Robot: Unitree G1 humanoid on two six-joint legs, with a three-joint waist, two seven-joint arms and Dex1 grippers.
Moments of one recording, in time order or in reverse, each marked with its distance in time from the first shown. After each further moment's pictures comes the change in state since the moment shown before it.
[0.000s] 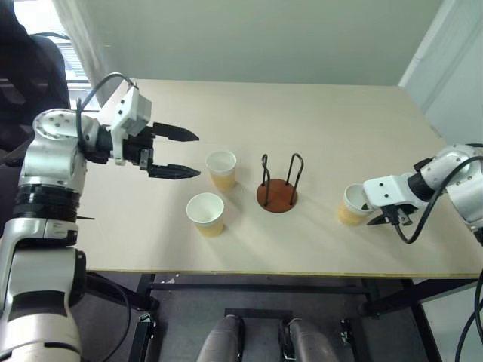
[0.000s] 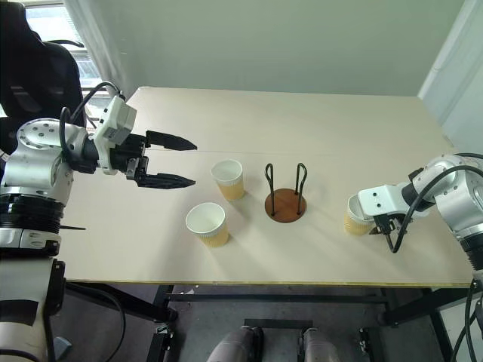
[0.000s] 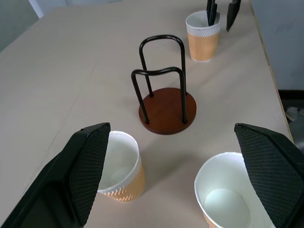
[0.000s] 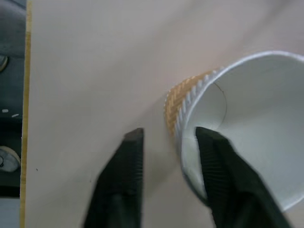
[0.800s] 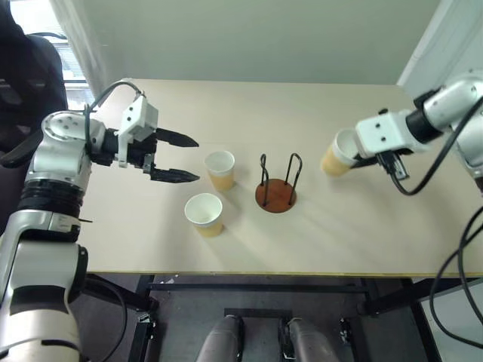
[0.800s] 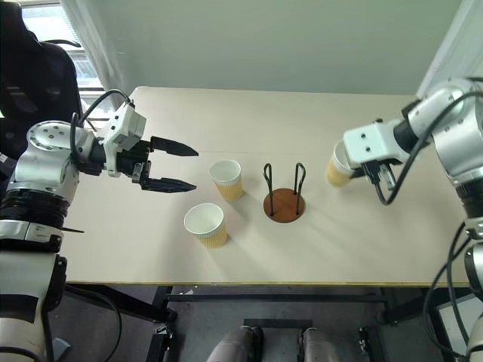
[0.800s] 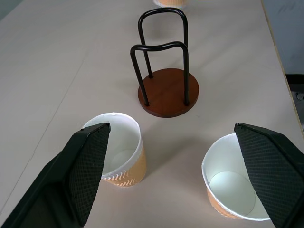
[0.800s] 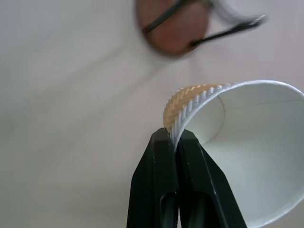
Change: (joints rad) left arm -0.057 -0.003 -0.114 0.146 0.003 -0.112 -0.001; right arm -0.445 0.082 0.106 0.086 0.064 0.031 0.019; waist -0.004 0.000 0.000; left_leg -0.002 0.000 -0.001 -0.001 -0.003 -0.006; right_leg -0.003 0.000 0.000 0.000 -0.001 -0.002
